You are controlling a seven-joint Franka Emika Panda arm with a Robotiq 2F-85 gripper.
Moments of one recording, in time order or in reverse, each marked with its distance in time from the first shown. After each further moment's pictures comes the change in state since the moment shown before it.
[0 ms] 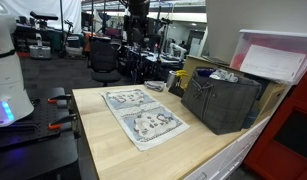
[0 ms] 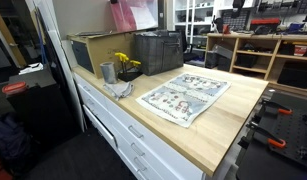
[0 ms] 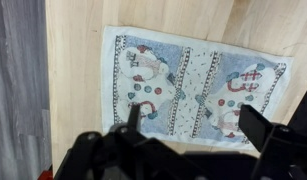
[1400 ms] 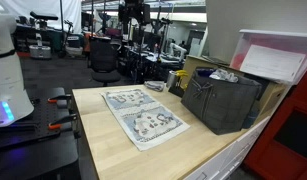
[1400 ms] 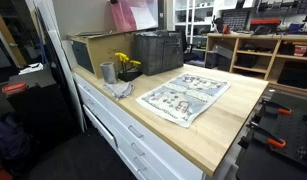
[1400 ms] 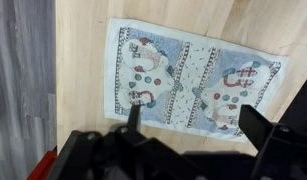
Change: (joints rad) arm 0.002 -0.121 0.032 -0.027 -0.037 -0.028 0.004
